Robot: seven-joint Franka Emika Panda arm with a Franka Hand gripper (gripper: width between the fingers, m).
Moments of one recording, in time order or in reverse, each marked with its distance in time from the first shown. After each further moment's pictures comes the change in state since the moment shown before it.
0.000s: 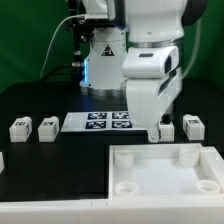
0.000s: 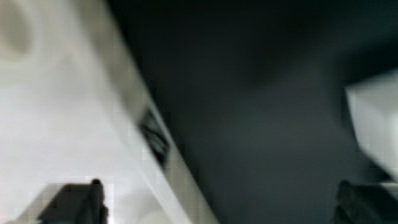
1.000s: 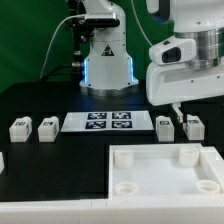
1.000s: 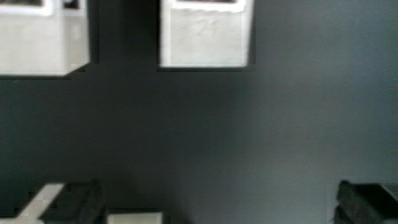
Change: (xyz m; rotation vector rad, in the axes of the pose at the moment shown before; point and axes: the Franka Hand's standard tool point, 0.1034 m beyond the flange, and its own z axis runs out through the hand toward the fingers) arm 0.053 -0.069 0.003 0.051 0.014 0.949
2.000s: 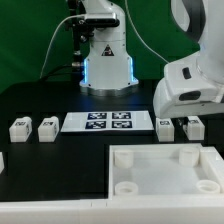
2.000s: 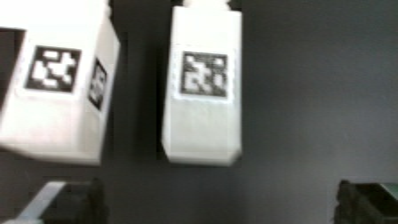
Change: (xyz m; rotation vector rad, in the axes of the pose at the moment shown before) arm -0.018 0.008 0.006 -0.058 -0.753 0.005
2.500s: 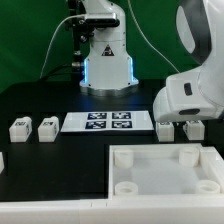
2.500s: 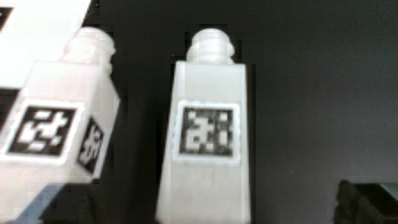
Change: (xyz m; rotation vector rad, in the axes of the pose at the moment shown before) arm 0.002 -0.005 0.029 -0.011 -0.075 0.031
